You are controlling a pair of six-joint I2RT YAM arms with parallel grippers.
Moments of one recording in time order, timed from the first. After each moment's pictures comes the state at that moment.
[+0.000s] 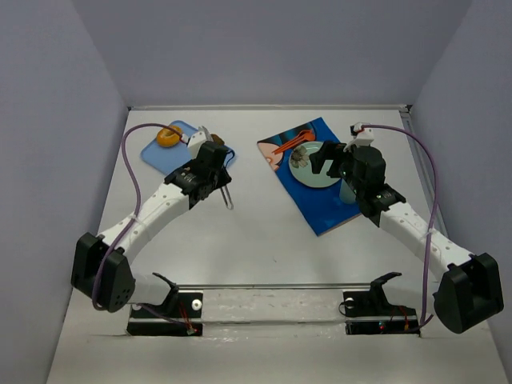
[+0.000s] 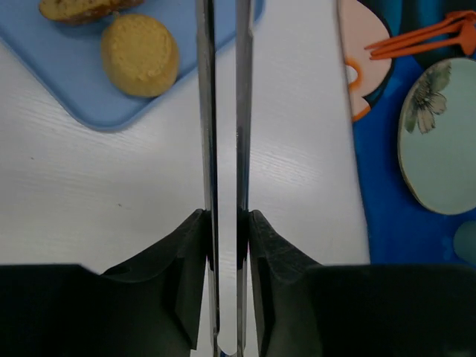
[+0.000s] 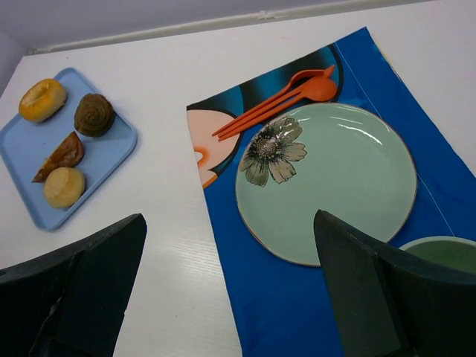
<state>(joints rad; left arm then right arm) -0.60 1.26 1.02 -0.50 -0.39 -0.82 0.39 1.17 0.81 0.14 0.12 0.36</state>
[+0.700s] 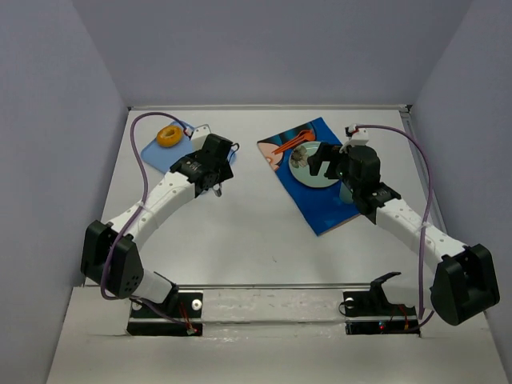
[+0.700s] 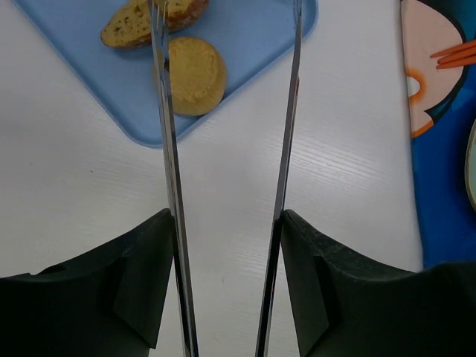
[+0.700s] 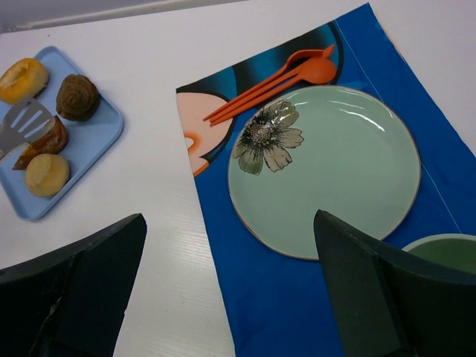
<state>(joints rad) -0.54 1.44 1.18 -0.62 -0.46 -0.73 0.39 1.22 0.81 0.14 0.11 0.34</state>
